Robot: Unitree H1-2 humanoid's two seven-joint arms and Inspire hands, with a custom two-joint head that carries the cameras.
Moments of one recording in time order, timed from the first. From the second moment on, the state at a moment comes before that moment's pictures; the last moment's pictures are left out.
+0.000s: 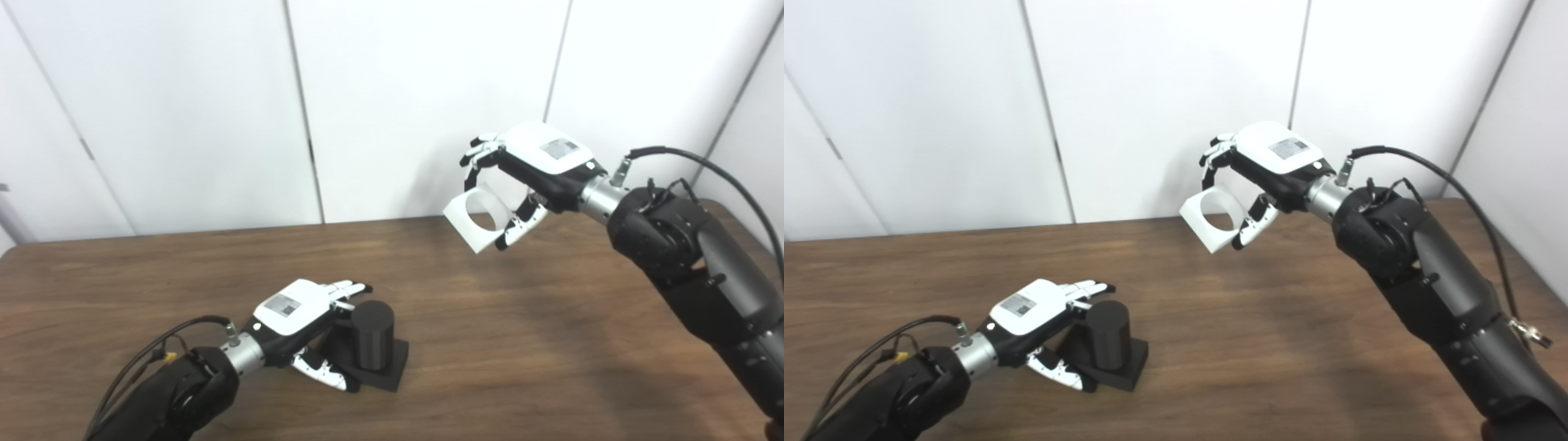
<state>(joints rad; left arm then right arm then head) -0.52 0.47 -0.64 0.32 0.72 -0.37 -0.07 -0.64 -0.62 0.26 -0.07 -0.63 -0.08 0.40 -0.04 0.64</state>
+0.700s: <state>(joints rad) -0.53 0.45 -0.64 0.31 0.73 -0.33 -0.10 -0.62 -0.59 0.29 -0.14 -0.52 -0.13 0.53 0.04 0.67</state>
